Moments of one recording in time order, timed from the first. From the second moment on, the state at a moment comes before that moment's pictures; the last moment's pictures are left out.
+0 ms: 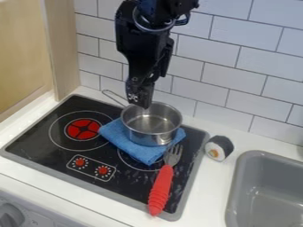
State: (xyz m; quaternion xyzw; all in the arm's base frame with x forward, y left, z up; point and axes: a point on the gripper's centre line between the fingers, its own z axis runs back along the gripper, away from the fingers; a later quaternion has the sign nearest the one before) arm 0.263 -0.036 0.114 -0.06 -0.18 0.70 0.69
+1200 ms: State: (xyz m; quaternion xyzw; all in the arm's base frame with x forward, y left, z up) arm 0.259 -0.059 0.087 0.00 -0.03 0.31 0.95
